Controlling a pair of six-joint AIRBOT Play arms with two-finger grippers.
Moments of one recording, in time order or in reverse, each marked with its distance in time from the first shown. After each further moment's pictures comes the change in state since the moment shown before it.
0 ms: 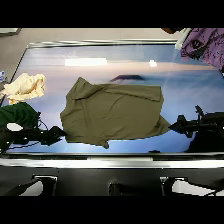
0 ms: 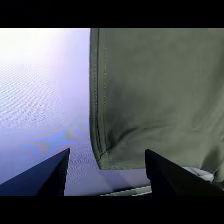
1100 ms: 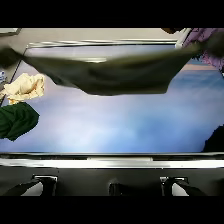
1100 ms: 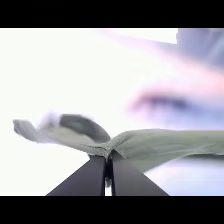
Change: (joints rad) left arm -0.109 -0.004 1.208 0.201 -0.071 -0.214; right arm 0.327 0.297 0.983 -0.113 0.041 0.253
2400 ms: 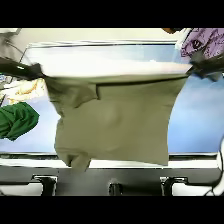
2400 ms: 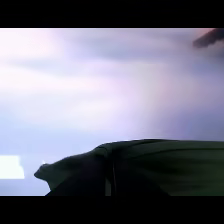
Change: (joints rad) left arm -0.079 -0.395 0.007 0.204 -0.119 -0.043; right arm 0.016 -0.401 0.028 -0.251 -0.203 0.279
